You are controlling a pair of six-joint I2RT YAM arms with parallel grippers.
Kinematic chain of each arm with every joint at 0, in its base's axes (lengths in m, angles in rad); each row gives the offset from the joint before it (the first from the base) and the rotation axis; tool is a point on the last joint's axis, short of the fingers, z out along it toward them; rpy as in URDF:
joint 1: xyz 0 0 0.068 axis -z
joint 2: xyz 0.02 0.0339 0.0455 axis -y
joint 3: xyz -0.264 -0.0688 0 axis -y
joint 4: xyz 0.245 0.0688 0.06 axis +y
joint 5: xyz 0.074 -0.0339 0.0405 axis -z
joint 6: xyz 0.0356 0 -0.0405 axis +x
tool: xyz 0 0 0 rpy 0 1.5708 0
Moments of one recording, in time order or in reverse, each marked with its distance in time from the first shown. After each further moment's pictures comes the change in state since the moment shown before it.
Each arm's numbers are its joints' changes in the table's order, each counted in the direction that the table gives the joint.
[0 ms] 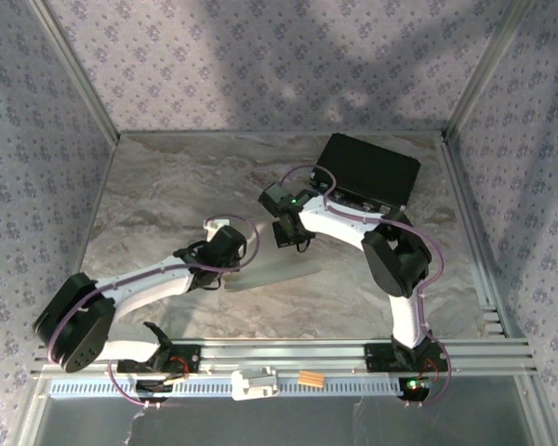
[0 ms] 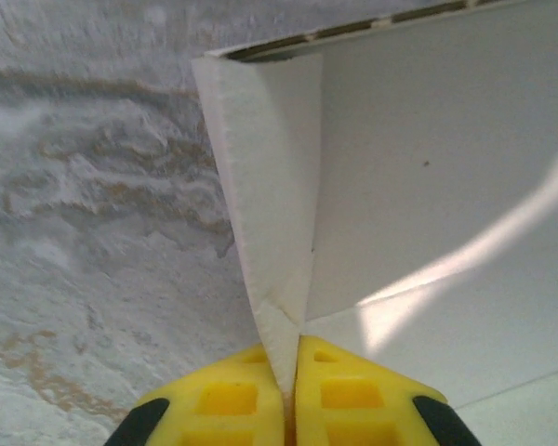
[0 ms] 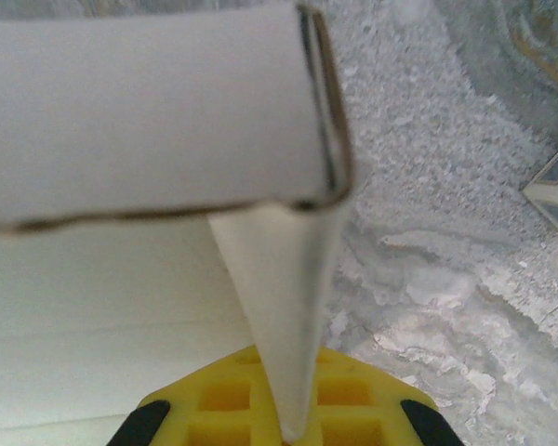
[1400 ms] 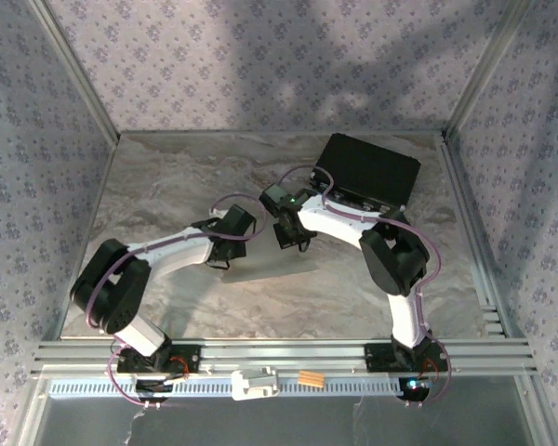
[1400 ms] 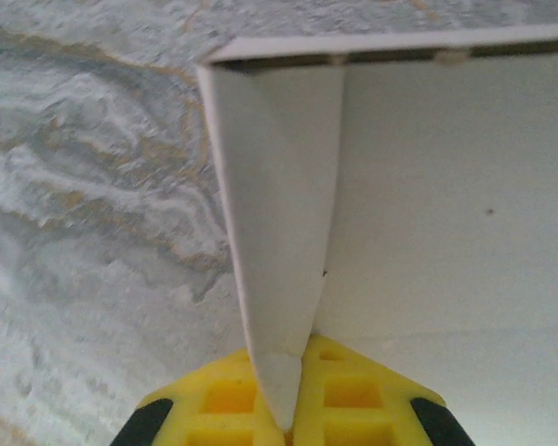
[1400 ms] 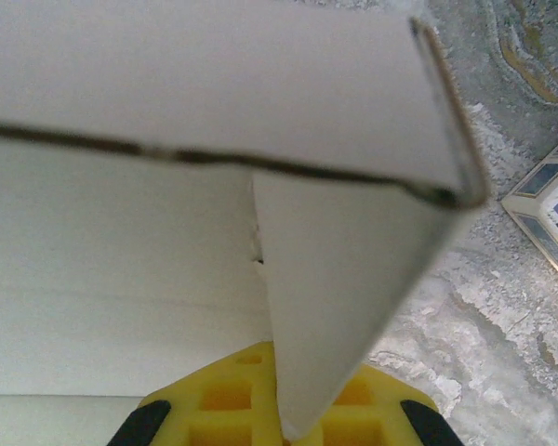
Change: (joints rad) left arm -0.067 -0.269 0.268 0.206 0.057 -0.093; right arm 0.004 -0.020 0.018 0.027 0.025 -0.079
